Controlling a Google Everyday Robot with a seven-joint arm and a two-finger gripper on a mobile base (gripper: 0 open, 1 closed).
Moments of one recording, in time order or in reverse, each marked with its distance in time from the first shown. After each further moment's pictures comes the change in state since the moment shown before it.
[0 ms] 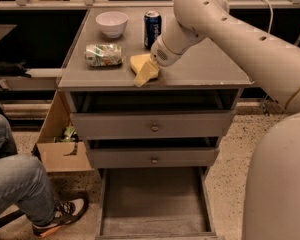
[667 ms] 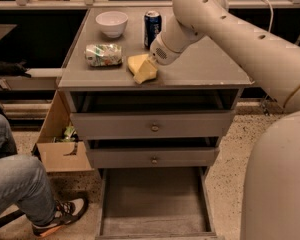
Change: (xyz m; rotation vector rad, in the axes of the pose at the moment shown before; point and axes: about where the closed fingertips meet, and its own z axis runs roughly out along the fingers) arm -0.003 0.000 -0.004 0.000 0.000 0.000
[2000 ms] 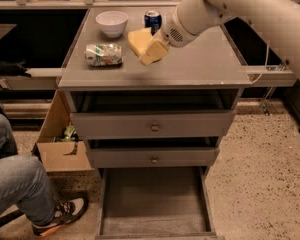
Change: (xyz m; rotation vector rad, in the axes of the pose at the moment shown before) arm -0.030 0.017 -0.094 0.093 -0.173 -0.148
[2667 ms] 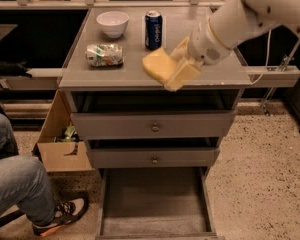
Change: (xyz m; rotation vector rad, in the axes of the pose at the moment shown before) arm 0.059 0.053 -0.057 -0.168 0.043 -0.254
